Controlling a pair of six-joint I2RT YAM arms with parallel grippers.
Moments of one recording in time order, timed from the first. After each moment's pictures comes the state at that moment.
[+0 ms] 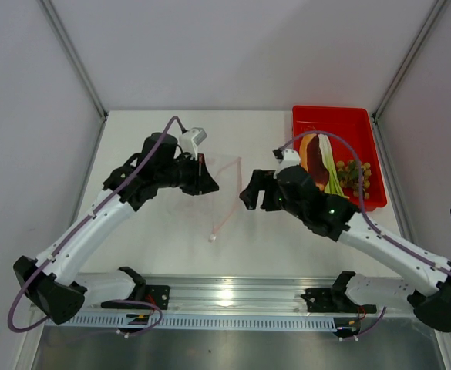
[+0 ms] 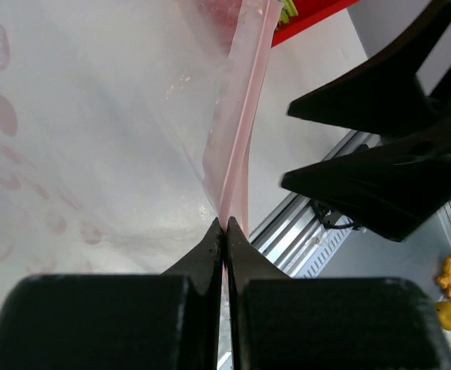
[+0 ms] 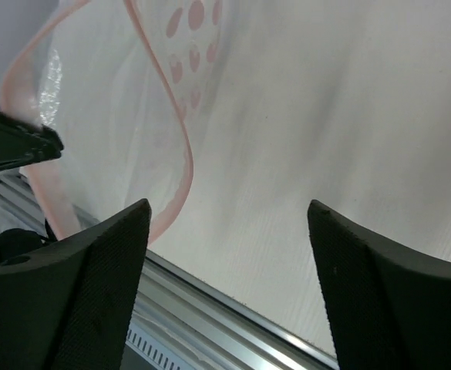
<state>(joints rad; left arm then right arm) -0.58 1.17 1.23 -0.66 0.39 -0.40 0.90 1.13 1.04 -0.43 0.21 0.66</state>
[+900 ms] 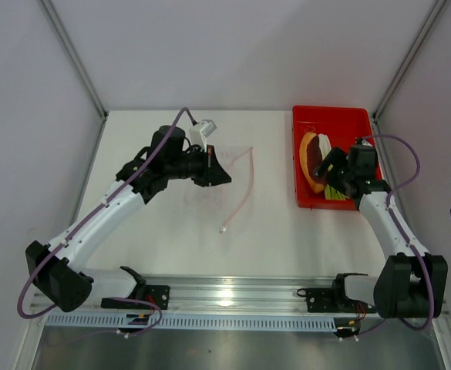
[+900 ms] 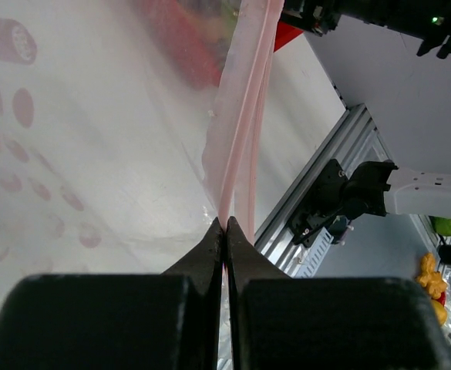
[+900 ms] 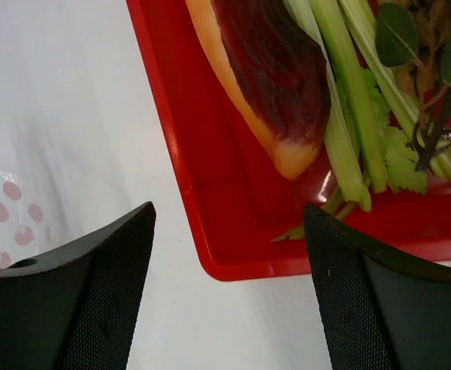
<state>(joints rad) -0.58 1.27 1.25 -0.49 0.49 -0.43 0.02 1.22 0.90 -0.35 -0.06 0.57</state>
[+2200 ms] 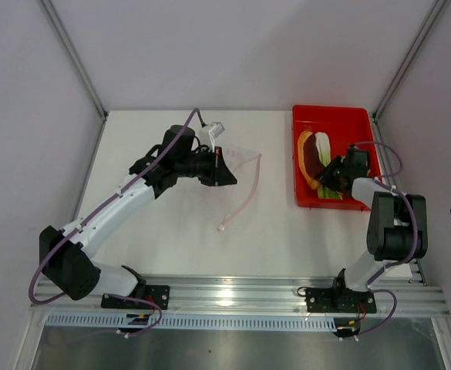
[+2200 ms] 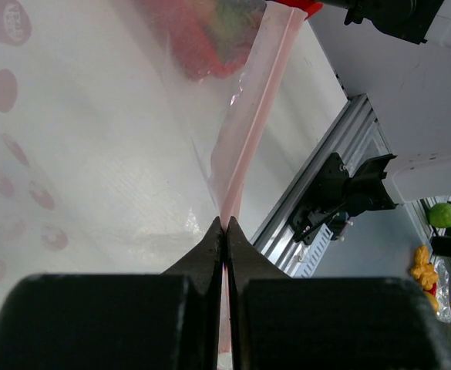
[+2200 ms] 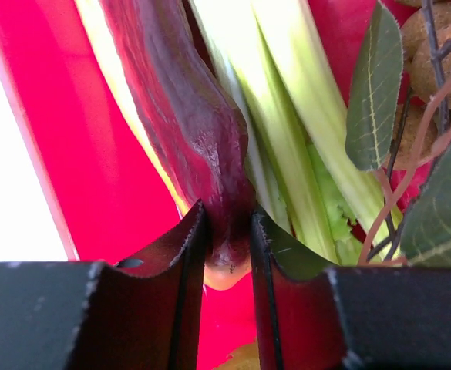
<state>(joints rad) -0.58 1.36 1.24 -0.43 0.53 -0.44 -0.09 1.67 0.87 0.03 -0.23 0.56</state>
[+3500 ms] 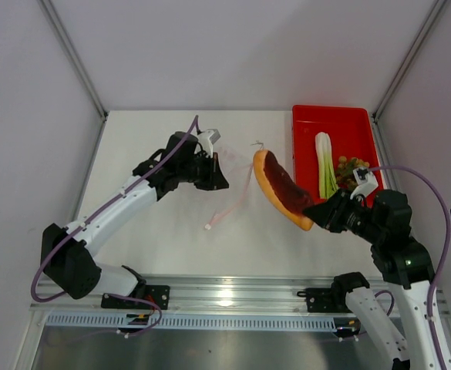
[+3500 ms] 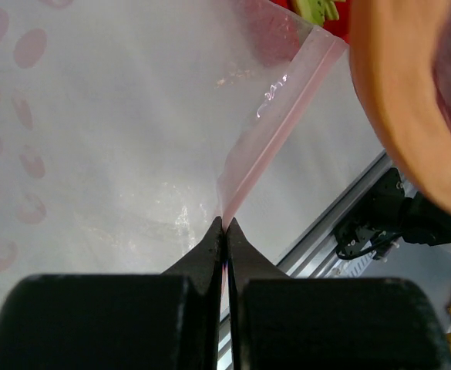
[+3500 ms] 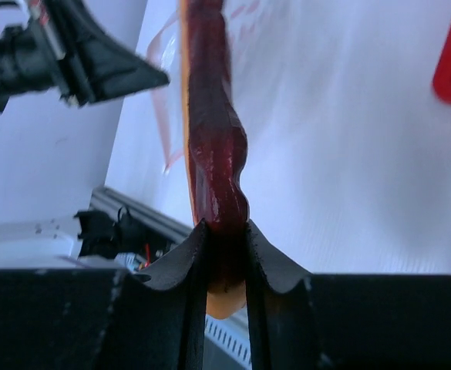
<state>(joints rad) -0.58 1.37 1.19 -0.48 0.36 -0.43 0.21 0.58 0.94 -0.77 -0.44 0.60</state>
